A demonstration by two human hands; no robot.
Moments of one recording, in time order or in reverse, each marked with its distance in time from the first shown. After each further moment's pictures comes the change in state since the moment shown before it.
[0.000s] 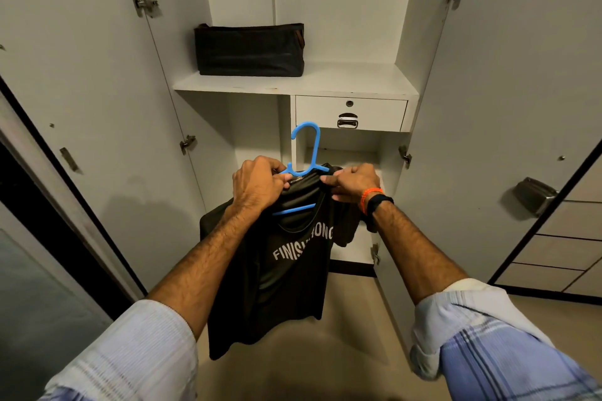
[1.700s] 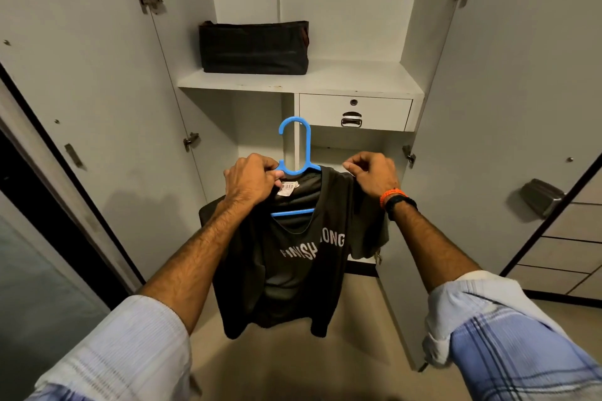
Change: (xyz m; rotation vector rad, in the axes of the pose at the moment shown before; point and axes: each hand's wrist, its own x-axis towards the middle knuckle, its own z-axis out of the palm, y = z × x) left_hand 0.005 -0.014 -0.012 0.058 -0.011 -0.033; right_hand 0.026 0.012 -0.029 -0.457 0.075 -0.545
